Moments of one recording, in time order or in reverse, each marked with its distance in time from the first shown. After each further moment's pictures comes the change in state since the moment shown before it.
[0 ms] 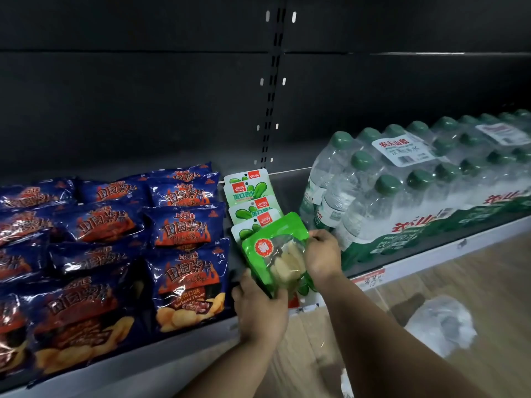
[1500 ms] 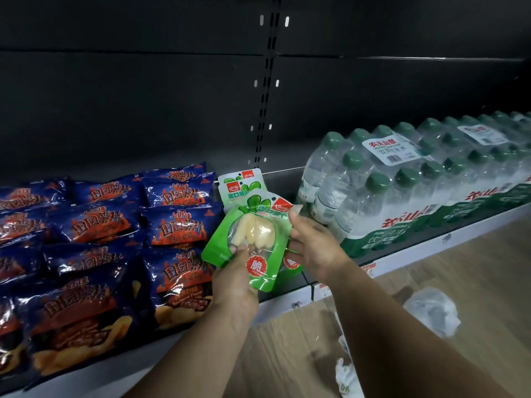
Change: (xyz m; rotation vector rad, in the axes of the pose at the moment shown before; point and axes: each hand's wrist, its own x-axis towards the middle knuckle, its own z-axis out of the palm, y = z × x) left_hand 0.032 0.028 -0.028 -1.113 -0.094 -0.345; right_hand -0.012 -0.019 -0.016 0.392 -0.479 0.141
